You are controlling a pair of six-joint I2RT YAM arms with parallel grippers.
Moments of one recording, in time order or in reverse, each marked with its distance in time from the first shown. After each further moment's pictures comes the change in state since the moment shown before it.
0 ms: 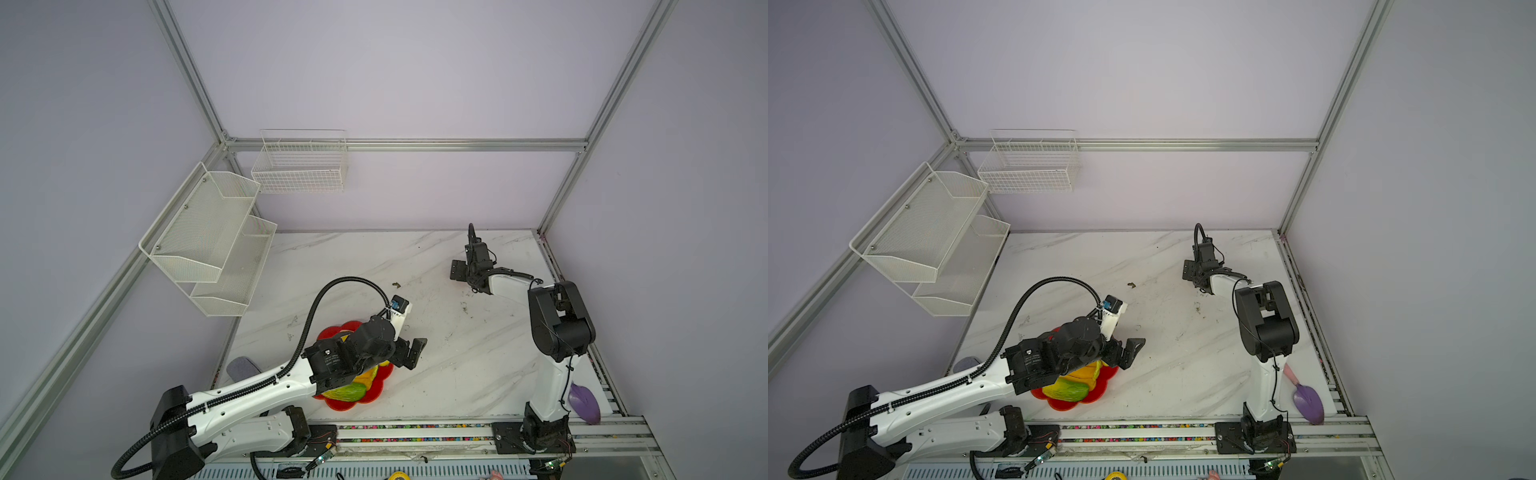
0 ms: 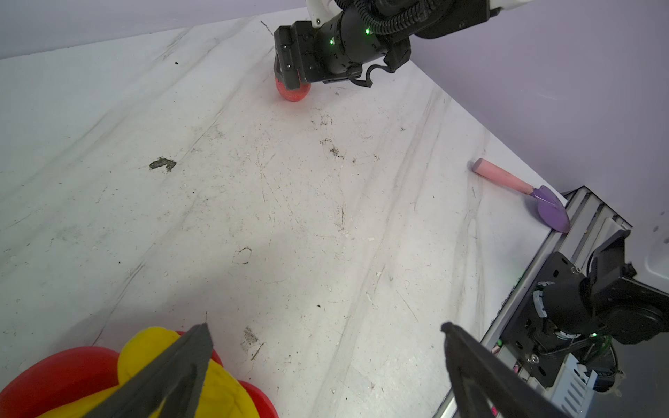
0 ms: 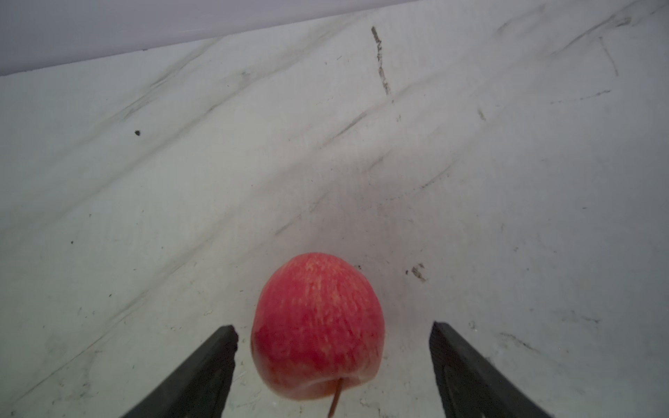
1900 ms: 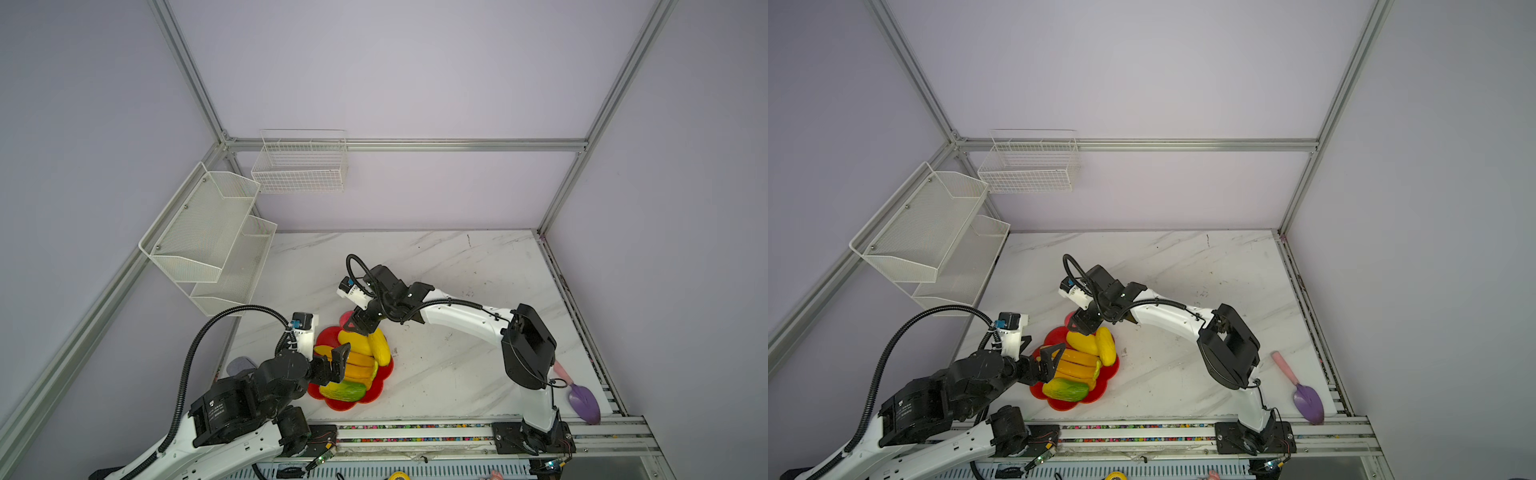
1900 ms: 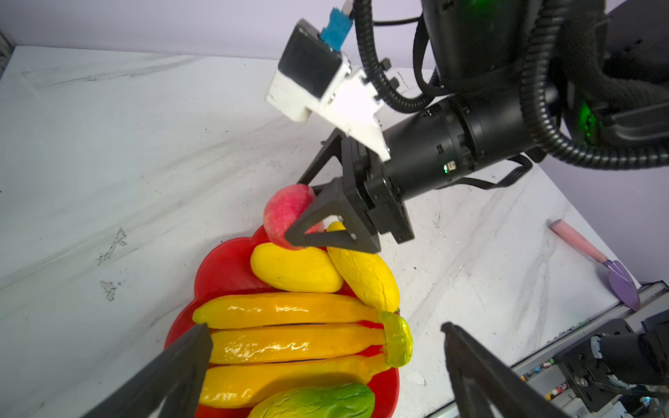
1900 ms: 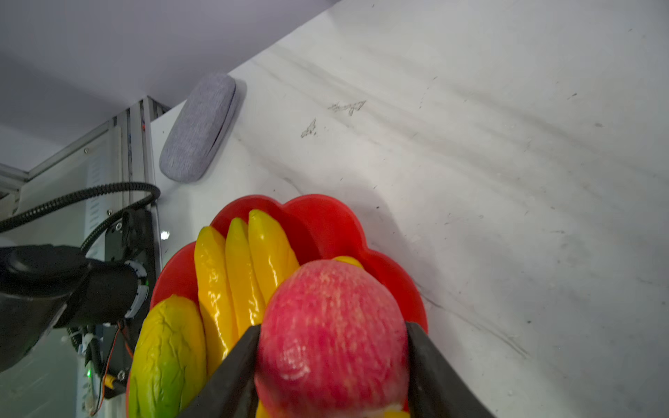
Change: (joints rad) left arm 0.036 -0.631 0.001 -0.663 -0.285 -0.202; right arm 0.714 0.008 0.375 -0.390 -0.536 -0.309
